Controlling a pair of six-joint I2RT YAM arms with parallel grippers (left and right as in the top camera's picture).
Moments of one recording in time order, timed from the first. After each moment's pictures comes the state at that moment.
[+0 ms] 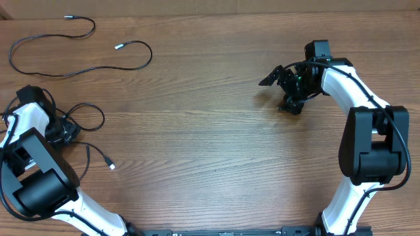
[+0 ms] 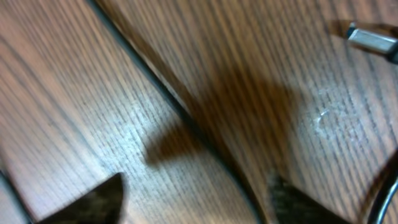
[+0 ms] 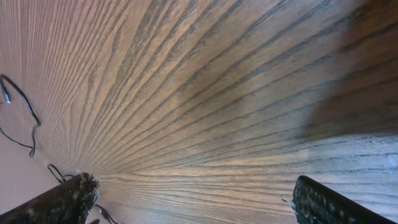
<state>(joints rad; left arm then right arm) 0.59 1.98 1.32 -0.85 -0.23 -0.52 0.02 2.04 1.44 -0.77 -0.56 0.69</state>
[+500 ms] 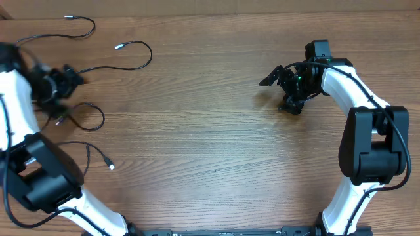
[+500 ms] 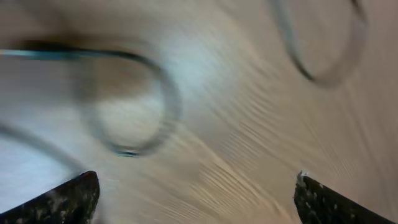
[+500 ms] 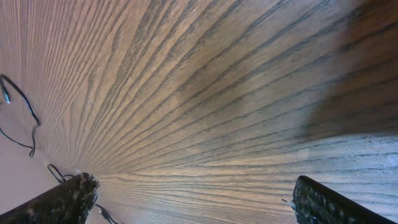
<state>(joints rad) 0.53 1.99 1.77 -1.17 0.38 -0.33 0.02 2.04 1.44 -0.77 -0.56 0.69</state>
